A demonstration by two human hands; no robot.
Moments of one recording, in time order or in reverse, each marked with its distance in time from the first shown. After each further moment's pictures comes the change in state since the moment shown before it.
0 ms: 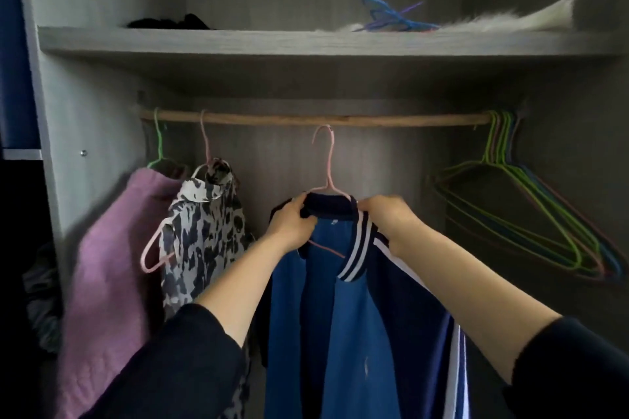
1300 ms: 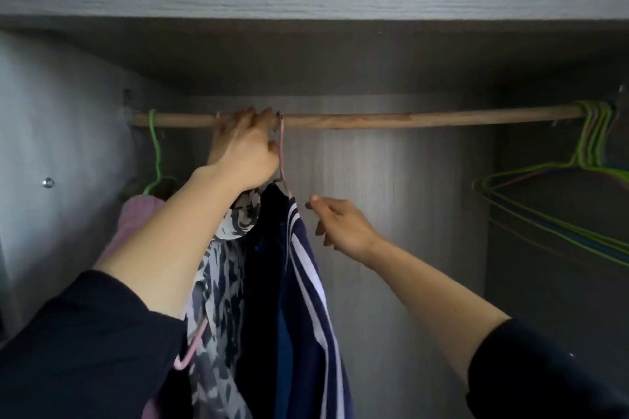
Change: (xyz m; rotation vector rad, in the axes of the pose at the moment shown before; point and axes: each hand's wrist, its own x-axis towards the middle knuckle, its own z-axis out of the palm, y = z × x) left_hand 0.115 -0.021 -0.167 0.745 0.358 0.323; right_hand 0.097 -0.002 0.159 -0.435 -0.163 -0.512
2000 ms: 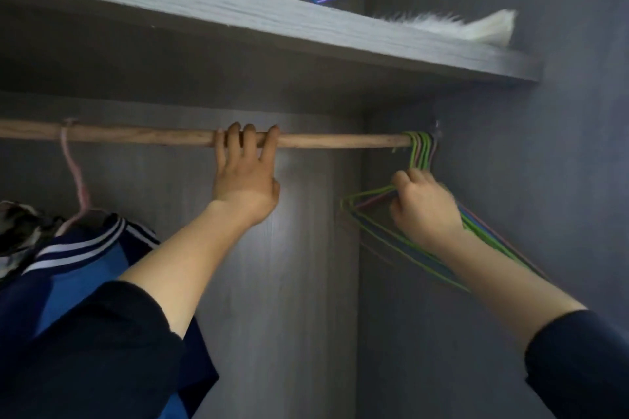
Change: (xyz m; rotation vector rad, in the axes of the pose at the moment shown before) left_hand 0.035 0.210 0.094 -0.073 0.150 0.206; right_hand -0.059 0.101 -0.281 -1.309 0.548 0.095
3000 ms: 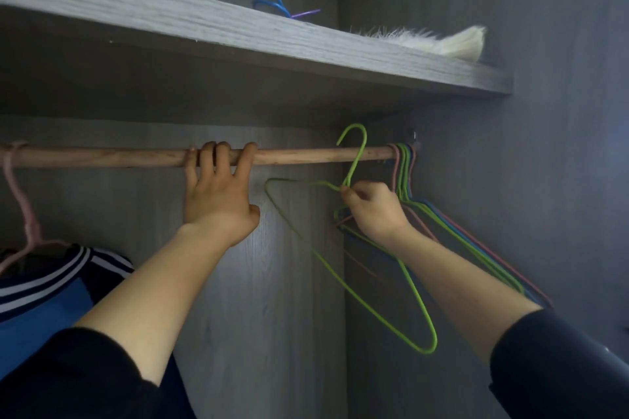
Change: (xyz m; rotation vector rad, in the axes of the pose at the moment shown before) left_hand 0.005 -0.004 0.013 0.056 0.060 -0.003; right_hand 0.022 -0.031 0.005 0.787 -0.042 0.293
